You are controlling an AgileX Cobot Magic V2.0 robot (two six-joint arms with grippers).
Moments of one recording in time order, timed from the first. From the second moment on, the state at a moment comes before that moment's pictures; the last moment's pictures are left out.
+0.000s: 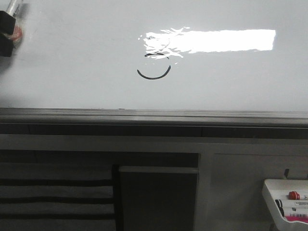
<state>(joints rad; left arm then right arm) -0.21 1.30 -0.74 -0.99 0.08 0.93 0.31 0.87 -1.15 0.22 1.03 -0.52</state>
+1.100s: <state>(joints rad) -0.21 0.94 -0.74 -0.88 0.26 0.93 0.31 0.83 -0.90 0.22 0.77 -0.19</state>
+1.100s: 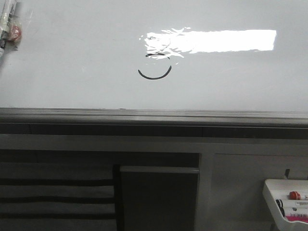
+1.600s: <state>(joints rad) -0.20 0.59 -0.53 -0.85 0.36 0.92 0.31 0.59 -0.58 0.22 0.44 -0.15</state>
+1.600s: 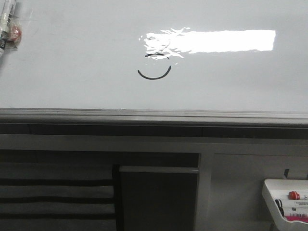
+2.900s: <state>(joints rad) -0.10 0.03 -0.08 -0.62 0.07 0.61 0.31 0.59 -0.56 0.22 0.39 -0.14</state>
